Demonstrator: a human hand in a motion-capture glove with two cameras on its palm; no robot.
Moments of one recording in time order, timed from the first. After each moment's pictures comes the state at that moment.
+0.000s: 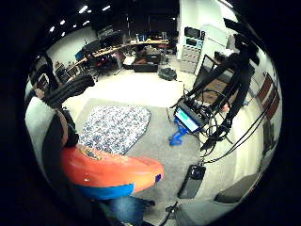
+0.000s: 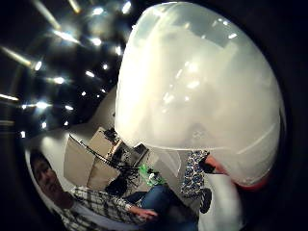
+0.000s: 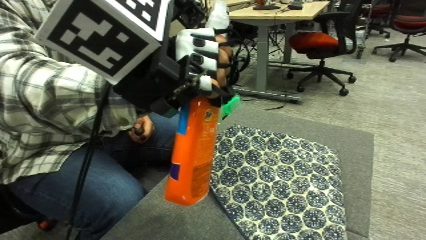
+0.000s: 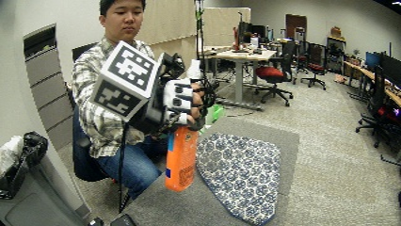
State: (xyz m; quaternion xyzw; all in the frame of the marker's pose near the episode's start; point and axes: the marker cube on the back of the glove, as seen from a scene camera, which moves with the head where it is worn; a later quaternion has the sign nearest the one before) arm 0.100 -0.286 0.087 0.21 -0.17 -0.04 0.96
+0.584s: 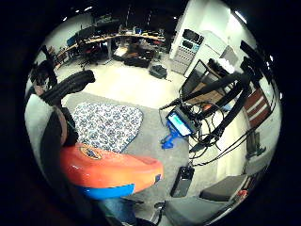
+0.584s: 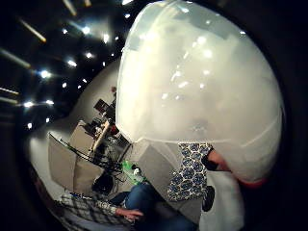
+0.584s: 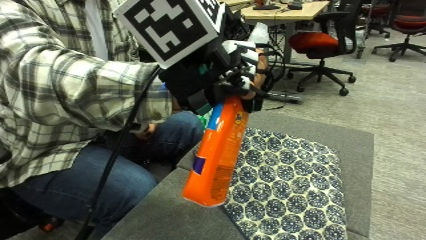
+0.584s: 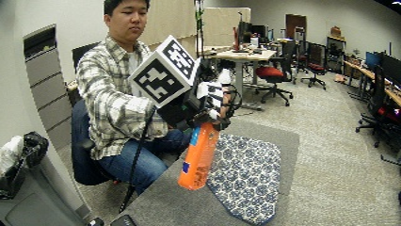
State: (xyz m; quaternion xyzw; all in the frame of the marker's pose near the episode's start) arm 0.073 -0.356 0.124 0.19 -0.08 -0.05 0.98
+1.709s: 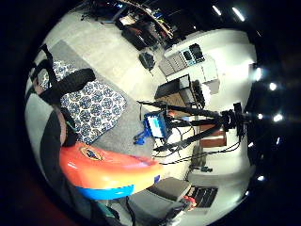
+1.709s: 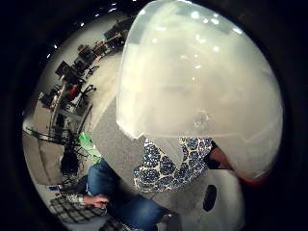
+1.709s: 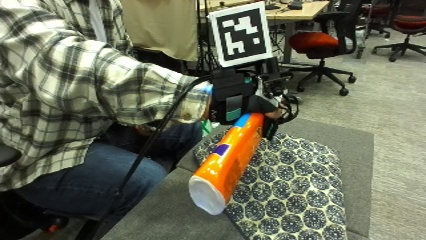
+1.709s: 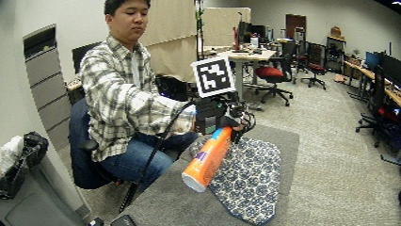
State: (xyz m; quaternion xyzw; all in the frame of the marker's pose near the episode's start) arm -0.050 -0.023 0.171 -0.24 0.36 -0.17 0.89
